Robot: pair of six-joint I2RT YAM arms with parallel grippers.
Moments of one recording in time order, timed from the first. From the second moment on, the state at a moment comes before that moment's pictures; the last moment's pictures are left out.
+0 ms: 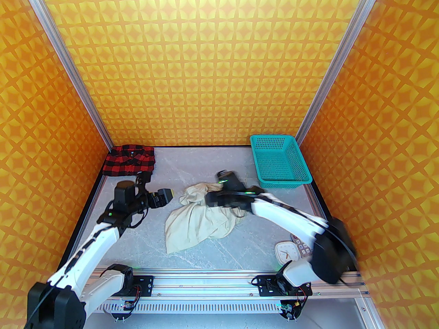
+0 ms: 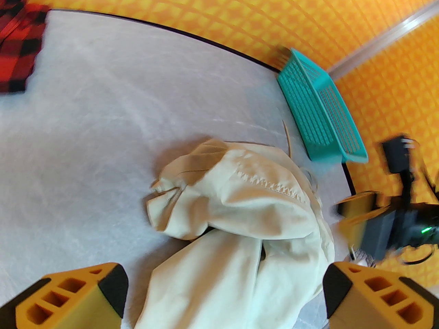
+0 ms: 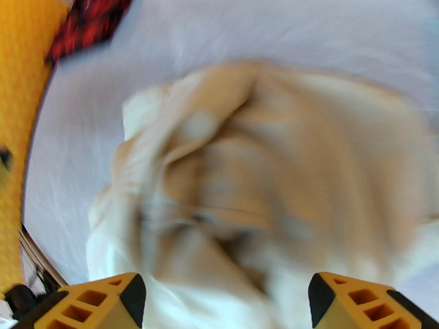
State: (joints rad) left arm -0.16 1.02 0.62 -0.13 0.49 -0.51; right arm 0.53 1.34 1.03 -0.55 -0.07 0.50
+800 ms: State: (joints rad) left arm -0.53 1.95 1.38 -0.37 0.43 -0.16; right arm 0.17 1.61 0.78 -0.32 -0.33 0.62
